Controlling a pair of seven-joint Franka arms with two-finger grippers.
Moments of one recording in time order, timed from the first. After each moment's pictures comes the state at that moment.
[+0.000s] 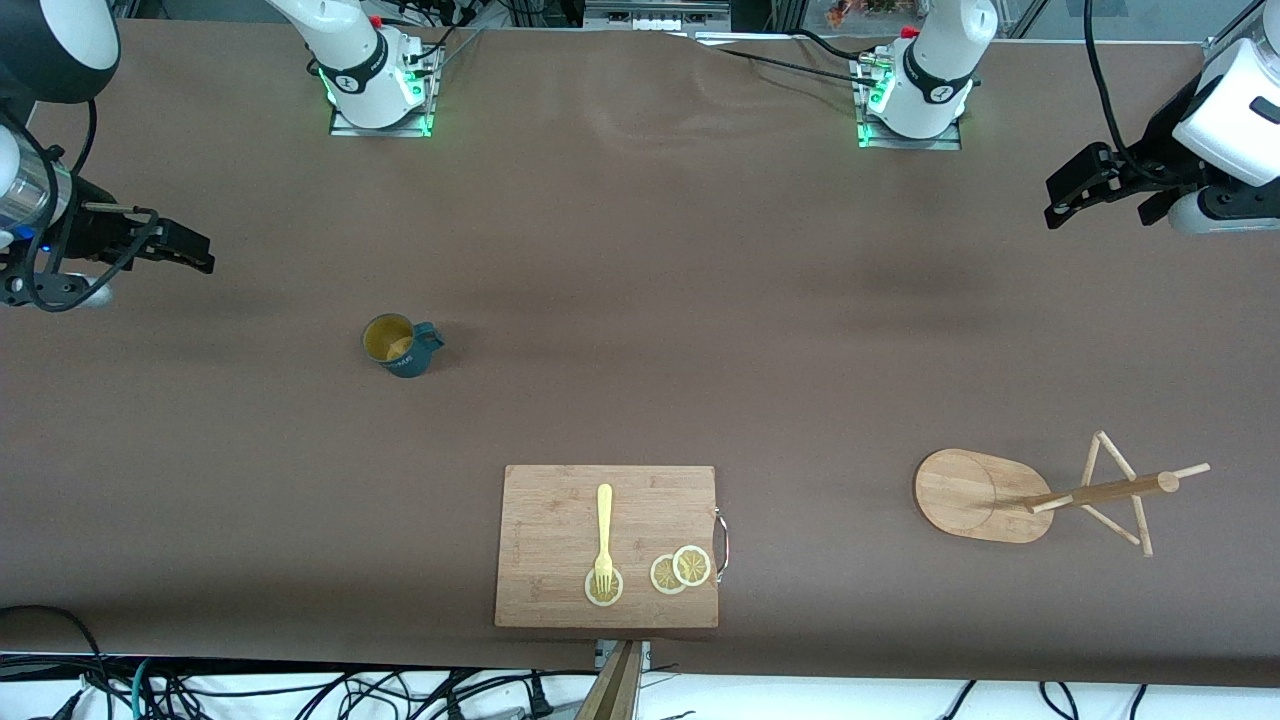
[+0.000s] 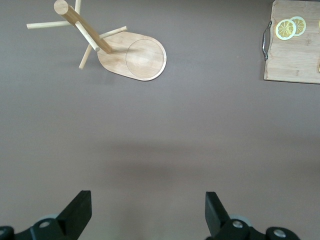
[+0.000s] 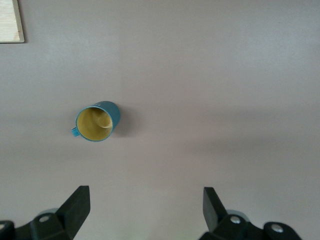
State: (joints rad) left arm -0.03 0.02 -0.10 -1.45 -0.01 1.44 -0.22; right arm 0.02 0.05 -0.02 -1.70 -0.02 1.64 0.02
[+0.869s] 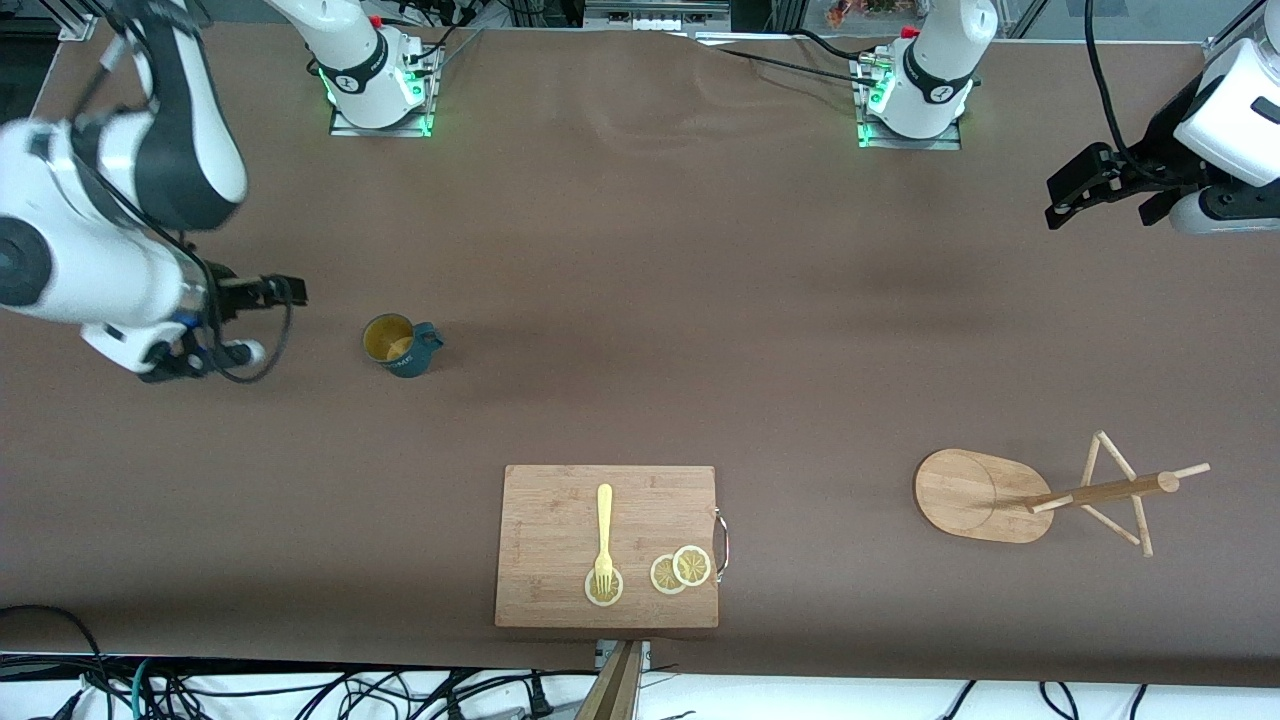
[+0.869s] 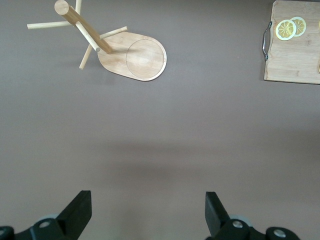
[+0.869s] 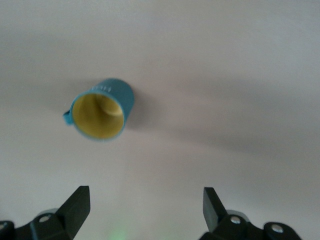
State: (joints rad) left arm -0.03 0.02 -0.10 -1.44 -0.01 1.44 -0.22; right arm 0.09 0.31 -0.01 -1.72 -0.01 1.74 -0.13
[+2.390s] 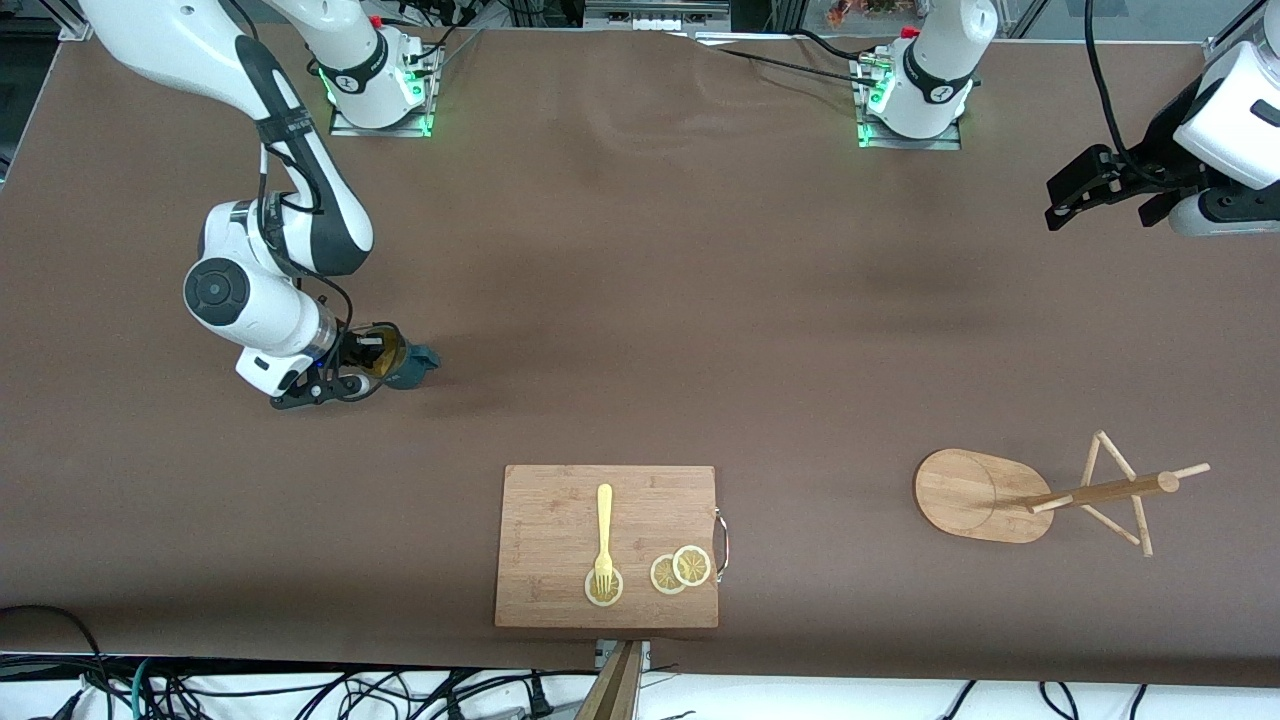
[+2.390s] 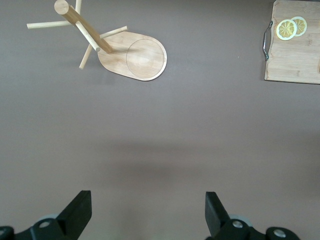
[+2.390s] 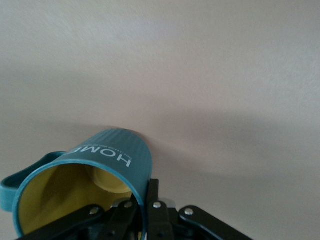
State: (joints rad) left arm -0.03 0.02 -0.10 -1.44 -0.01 1.44 -0.22; right arm 0.13 0.38 0.02 -2.03 0.00 2.34 -0.07
